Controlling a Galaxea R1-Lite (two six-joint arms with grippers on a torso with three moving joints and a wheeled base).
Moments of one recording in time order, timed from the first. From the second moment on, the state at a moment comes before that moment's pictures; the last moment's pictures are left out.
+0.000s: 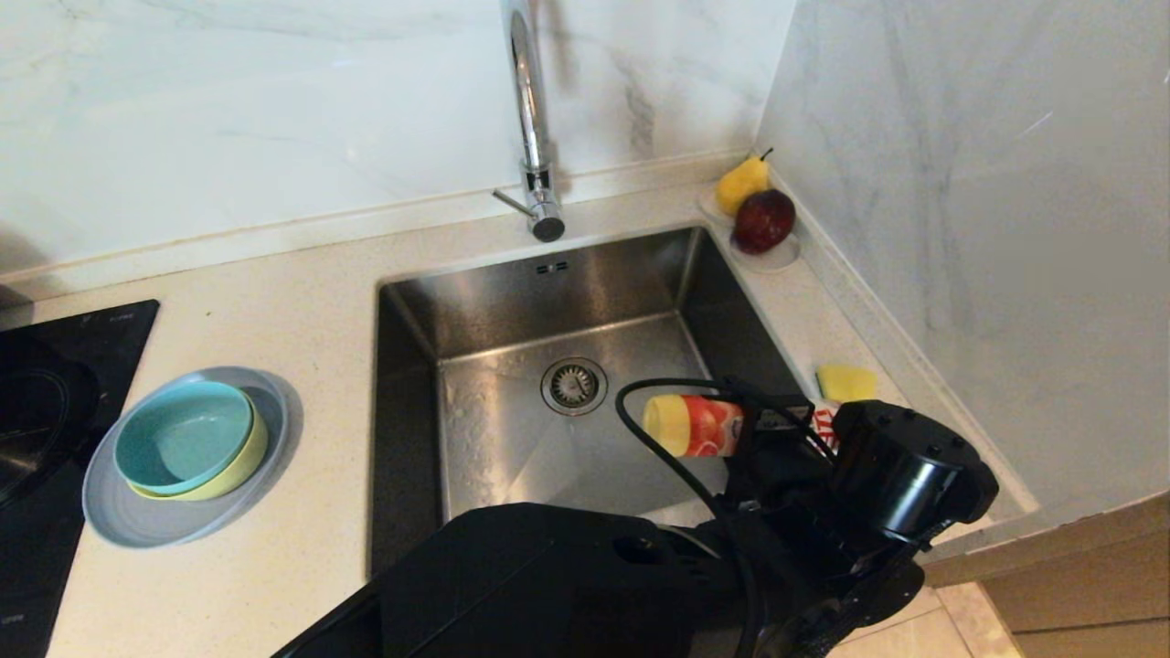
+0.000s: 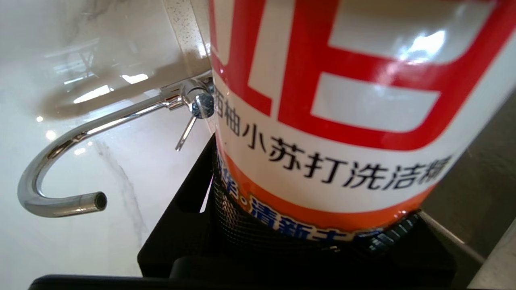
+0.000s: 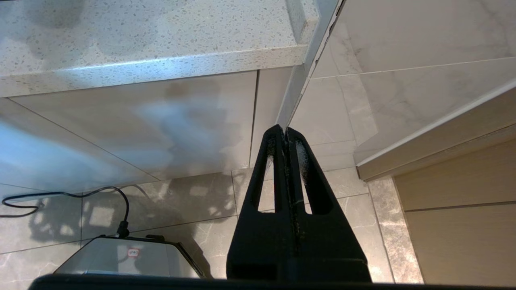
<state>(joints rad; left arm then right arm) -1.13 2.52 -1.91 -0.42 1.30 1.45 0.00 0.00 -0.08 0.19 0.03 -0.05</state>
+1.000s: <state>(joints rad) -1.13 2.53 -1.91 -0.49 1.32 1.49 0.00 0.00 -0.08 0.19 0.03 -0.05</state>
